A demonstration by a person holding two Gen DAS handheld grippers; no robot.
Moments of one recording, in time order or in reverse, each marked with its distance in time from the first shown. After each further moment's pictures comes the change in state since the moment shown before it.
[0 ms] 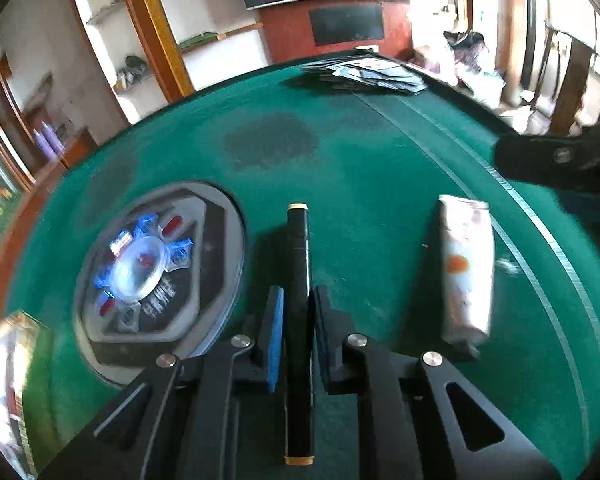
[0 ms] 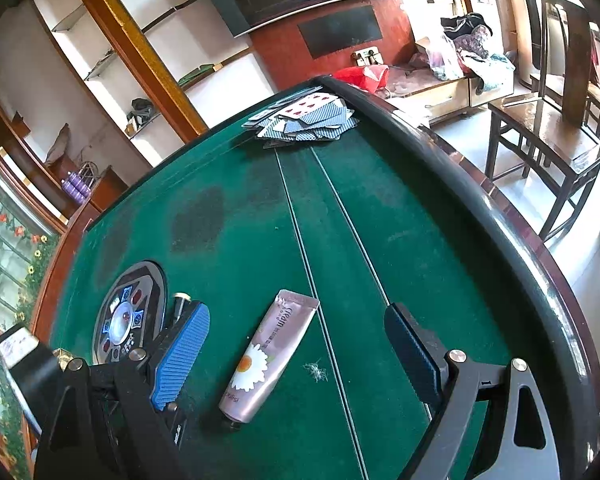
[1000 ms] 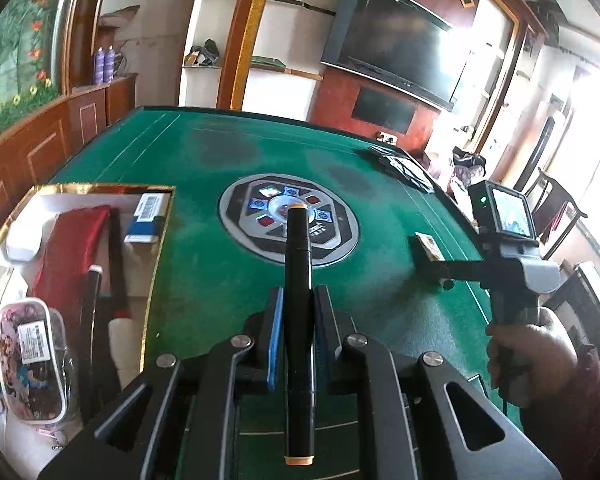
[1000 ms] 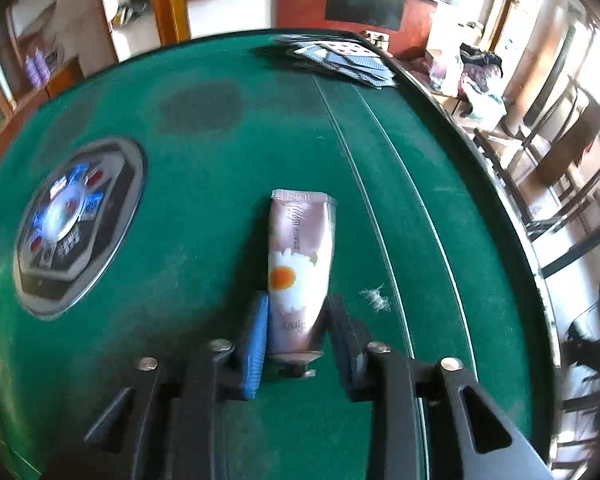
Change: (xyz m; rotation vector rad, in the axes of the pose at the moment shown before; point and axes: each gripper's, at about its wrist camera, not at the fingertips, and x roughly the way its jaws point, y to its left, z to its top) left arm -0.156 0.164 -0.128 -0.387 -0.212 -0.186; right arm 0.039 0.094 -0.058 -0.333 0.177 -0.384
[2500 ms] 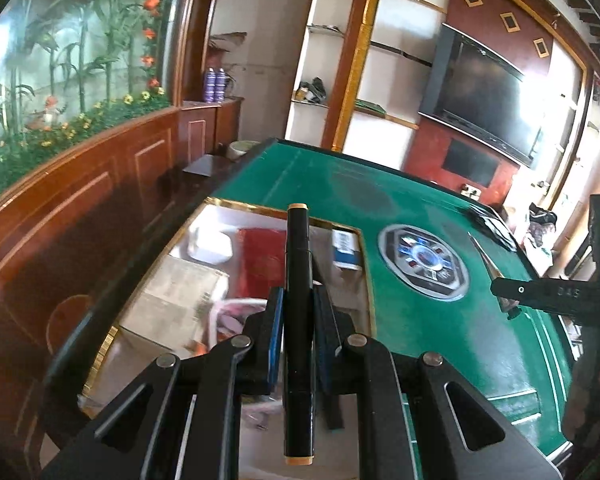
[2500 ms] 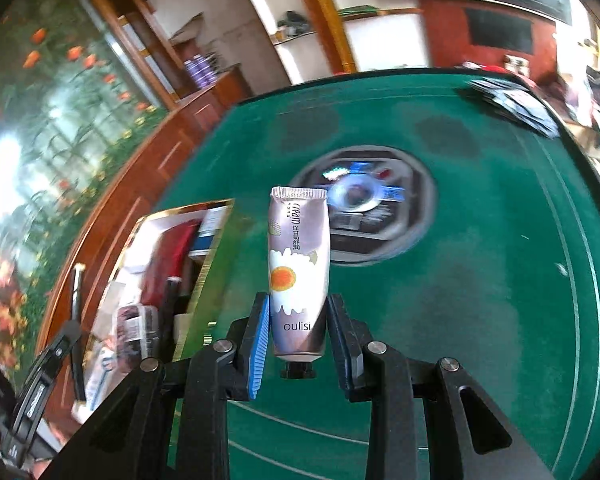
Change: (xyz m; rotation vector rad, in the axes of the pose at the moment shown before) left arm -0.111 0.116 -0.007 -0.131 -0.147 0.309; right arm -0.129 0.113 -0.035 -0.147 -0.091 0.647
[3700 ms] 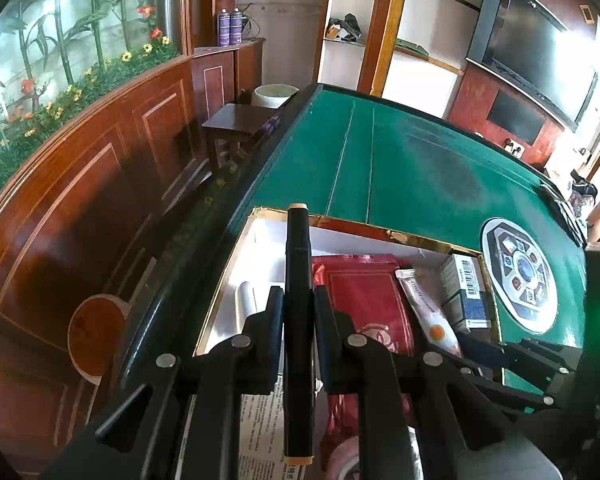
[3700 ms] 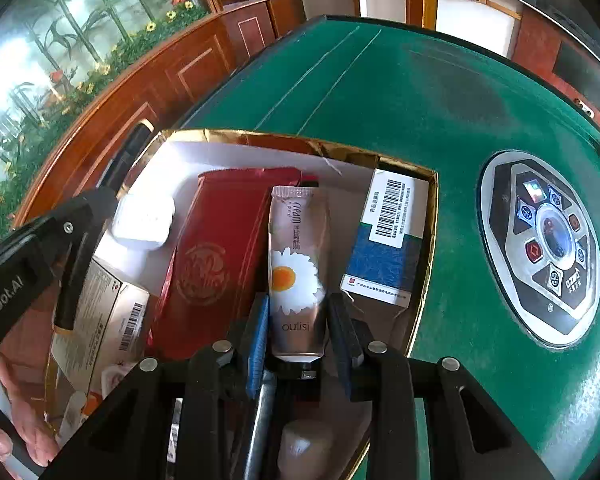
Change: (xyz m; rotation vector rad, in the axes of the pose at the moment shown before) left arm 0.155 0.064 0.072 0.020 0.256 0.101; right arm 0.184 0.132 0.021 -0.226 0.224 -0.092
